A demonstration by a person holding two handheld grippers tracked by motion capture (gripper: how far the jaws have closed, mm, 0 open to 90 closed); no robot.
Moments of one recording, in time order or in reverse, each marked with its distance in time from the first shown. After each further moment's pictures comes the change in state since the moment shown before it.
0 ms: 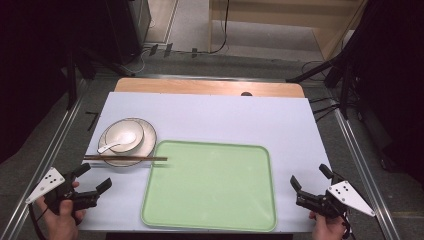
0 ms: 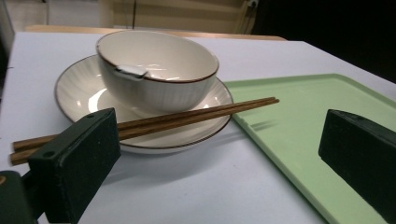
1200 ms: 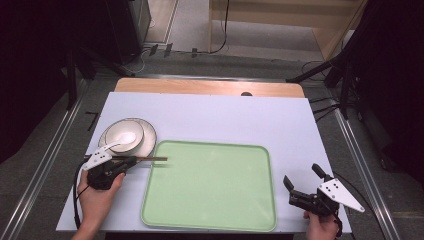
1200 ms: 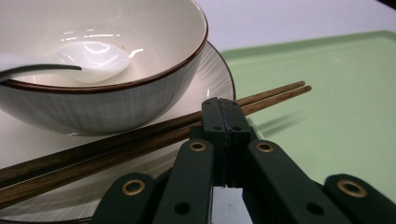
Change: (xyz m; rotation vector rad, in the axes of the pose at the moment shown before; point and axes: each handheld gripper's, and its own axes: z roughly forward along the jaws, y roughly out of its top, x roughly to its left) left arm -0.021 0.010 0.089 0.233 0.053 0.007; right arm 0.013 -0.001 0.010 0.042 0.013 -0.009
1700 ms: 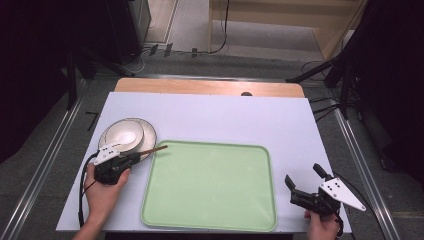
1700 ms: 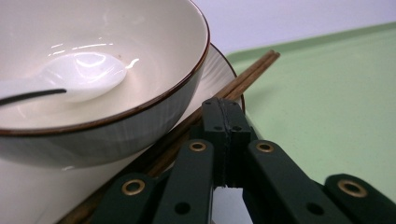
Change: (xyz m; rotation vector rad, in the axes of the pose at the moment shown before) left arm -0.004 0.009 0.017 0.021 0.038 0.050; right arm -0.005 -0.002 0.001 0.009 -0.008 0.021
